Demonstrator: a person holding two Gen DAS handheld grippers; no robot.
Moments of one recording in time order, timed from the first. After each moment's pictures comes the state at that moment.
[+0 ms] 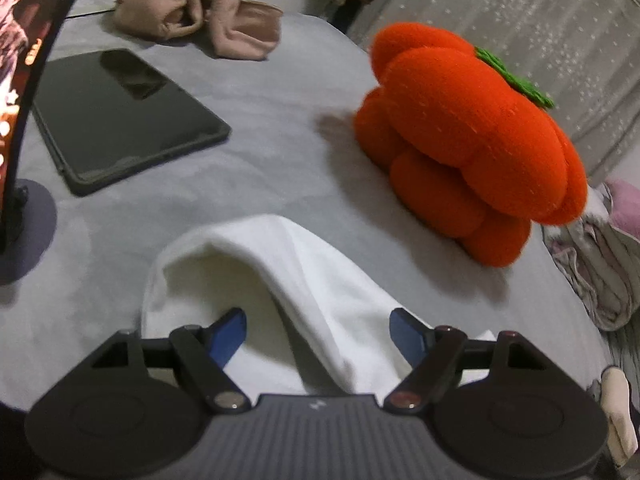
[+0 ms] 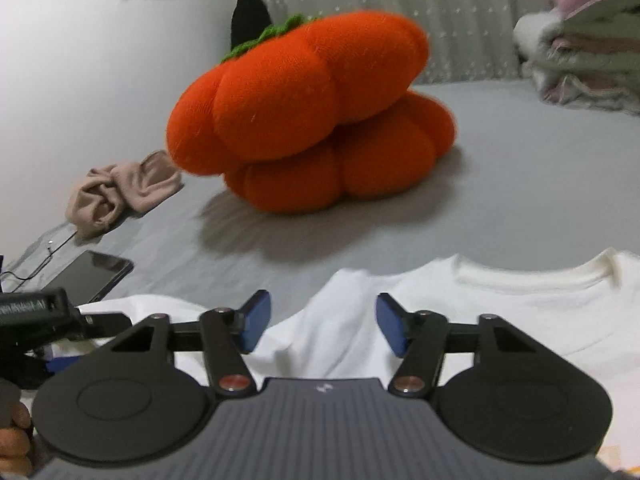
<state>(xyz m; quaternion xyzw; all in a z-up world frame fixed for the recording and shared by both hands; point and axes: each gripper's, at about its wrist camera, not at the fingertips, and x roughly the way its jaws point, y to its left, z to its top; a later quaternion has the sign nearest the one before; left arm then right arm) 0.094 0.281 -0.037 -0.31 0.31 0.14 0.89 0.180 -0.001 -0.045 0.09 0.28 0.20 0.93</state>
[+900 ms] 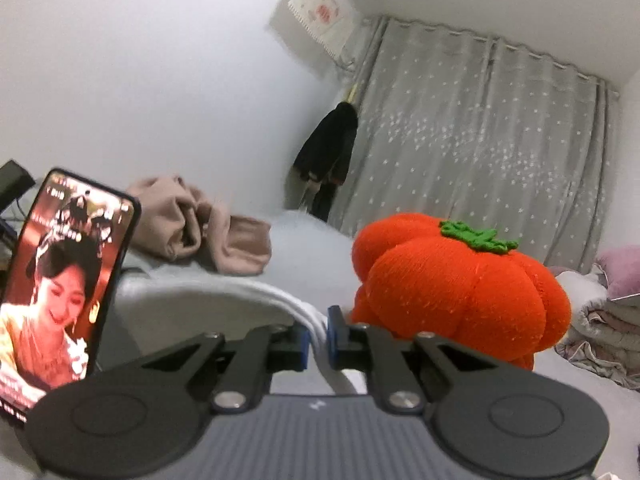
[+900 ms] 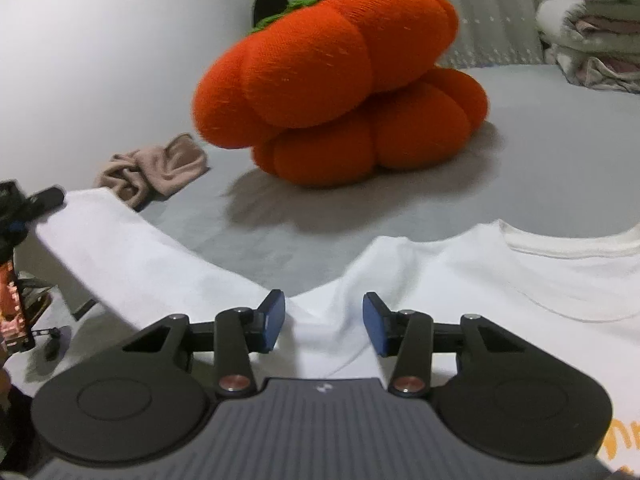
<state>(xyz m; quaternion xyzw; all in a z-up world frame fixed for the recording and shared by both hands) 0.056 0.275 0.009 -0.18 0.05 0.20 0.96 0.171 0.022 -0.057 0.08 0.28 0.25 0.92</state>
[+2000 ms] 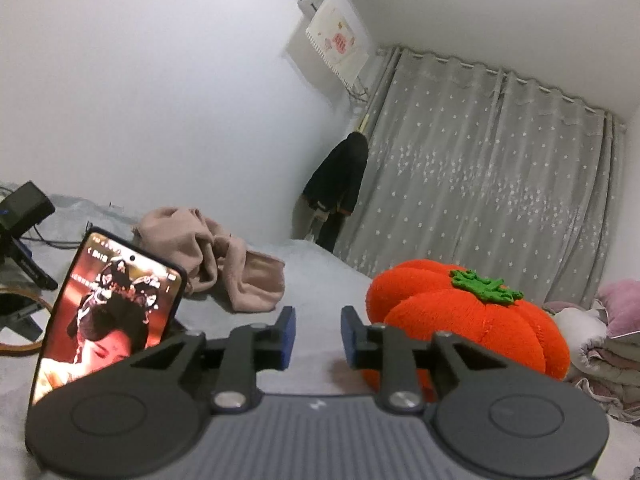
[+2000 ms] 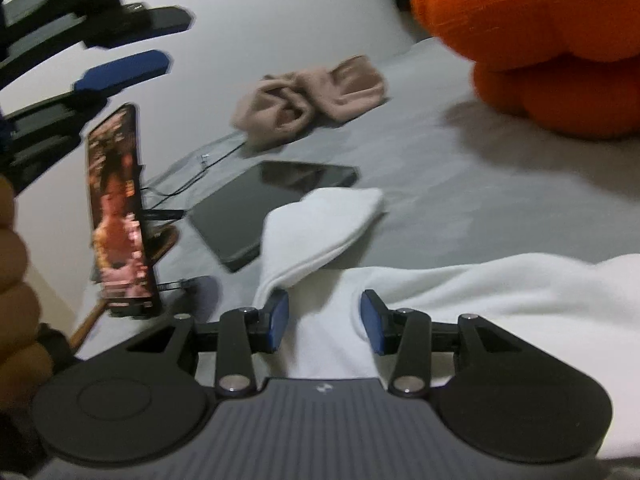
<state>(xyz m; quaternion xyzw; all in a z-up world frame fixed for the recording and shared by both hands) 0.036 0.301 0.031 -0.20 0.01 0.21 0.96 0.159 0.183 -0.073 0.06 0.33 0.44 0.83</state>
